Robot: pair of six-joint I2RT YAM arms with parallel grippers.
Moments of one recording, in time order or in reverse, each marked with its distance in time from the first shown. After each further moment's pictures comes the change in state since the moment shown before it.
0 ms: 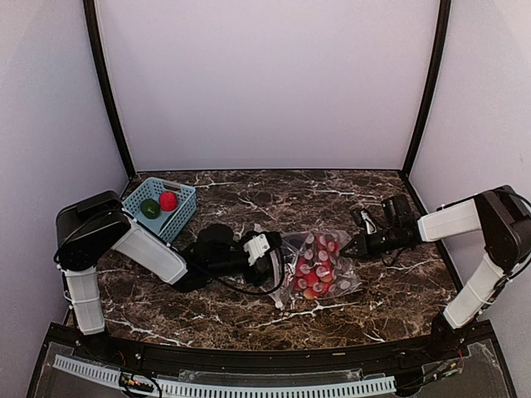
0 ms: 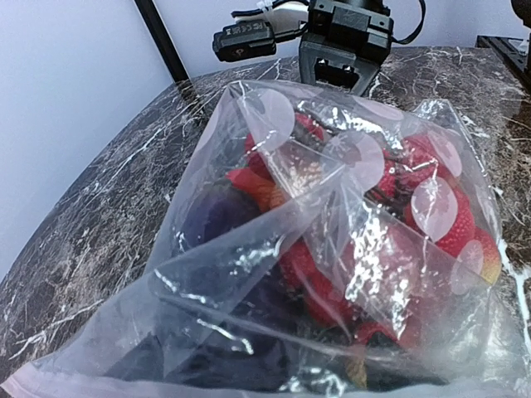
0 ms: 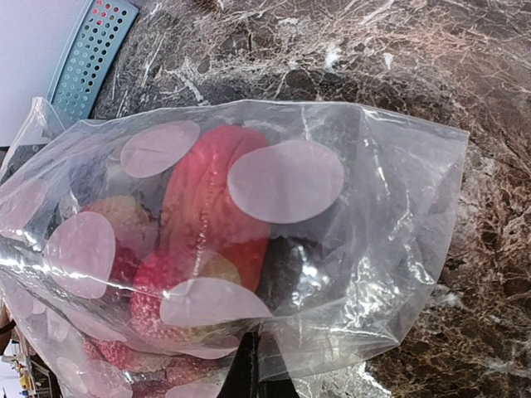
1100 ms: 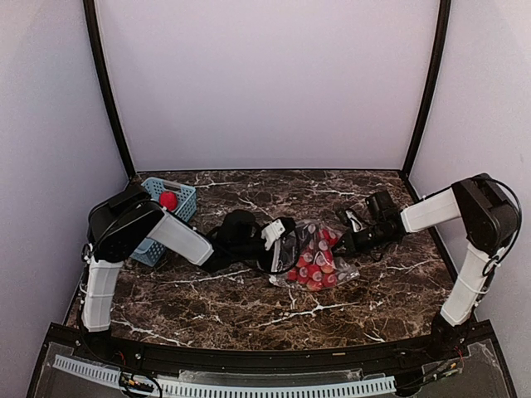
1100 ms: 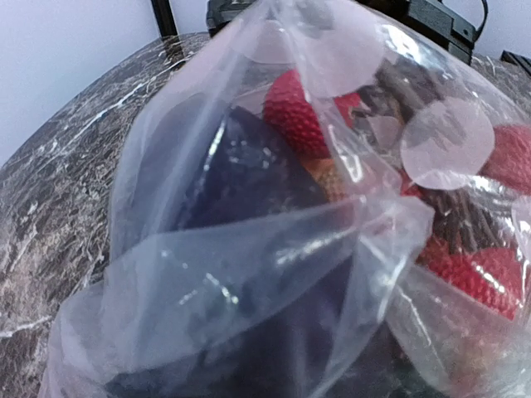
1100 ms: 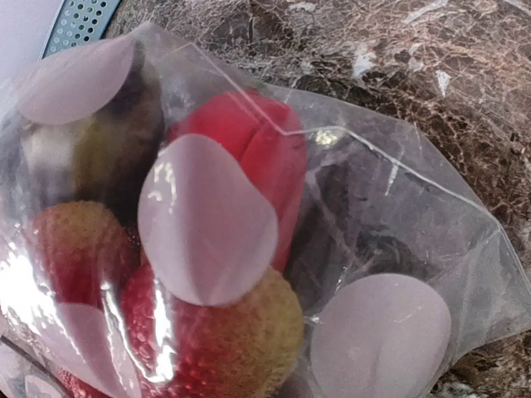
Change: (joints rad) left arm 0.081 0.255 0.349 -0.206 0.137 -0.116; right arm 0.057 0.176 0.158 -0.053 0.008 -0.049
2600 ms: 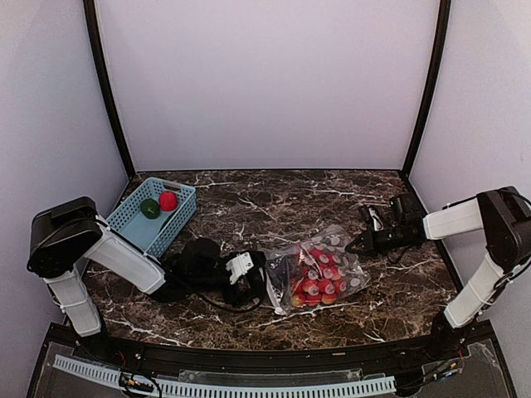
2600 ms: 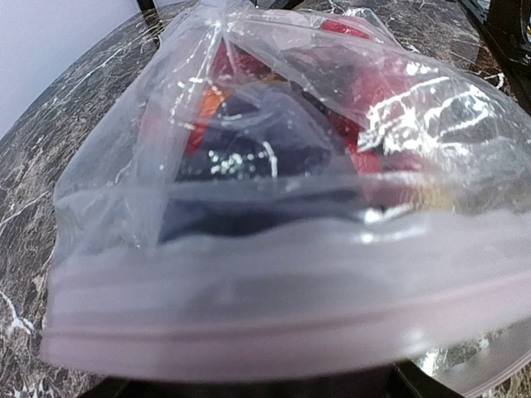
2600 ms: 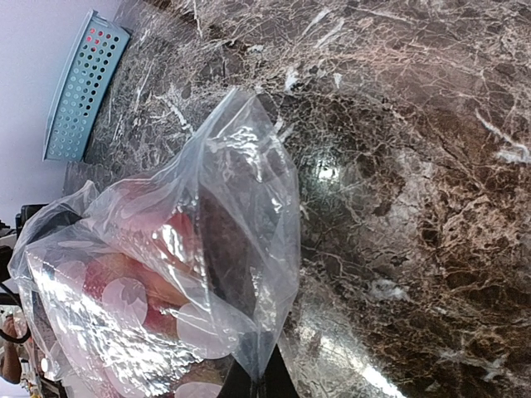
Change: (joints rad) left arm -0.106 -0.426 -0.533 0.006 -0.131 0.027; right arm -0.134 -0.185 -0.157 0.041 -0.031 0.054
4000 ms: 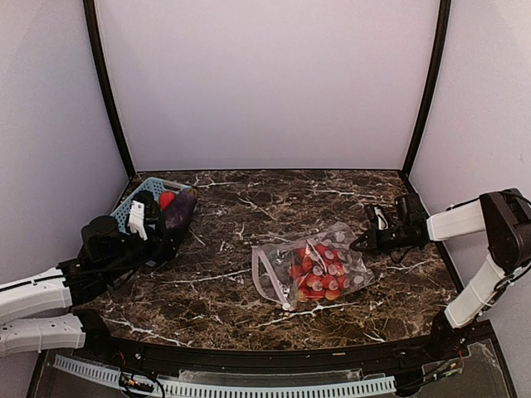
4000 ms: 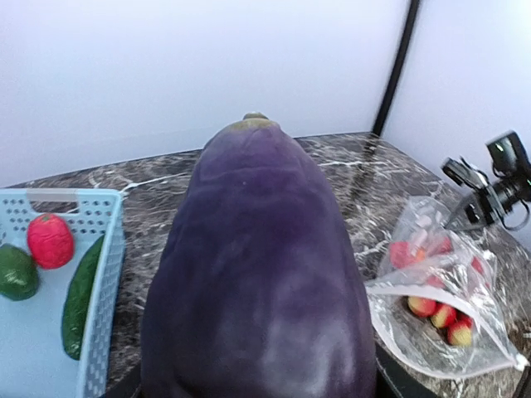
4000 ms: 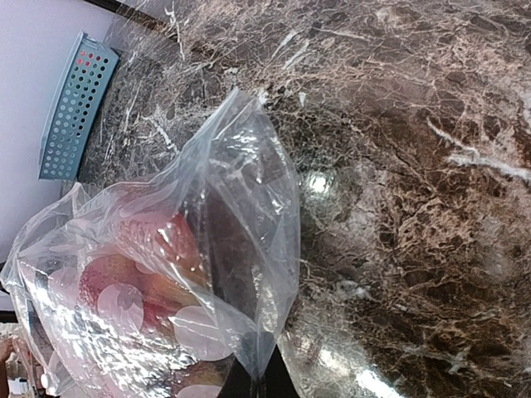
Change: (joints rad) left arm 0.260 -0.995 -0.271 -0.398 -0.250 -0.459; right arm -0.036 -0.019 -0.023 0.036 0.021 0.022
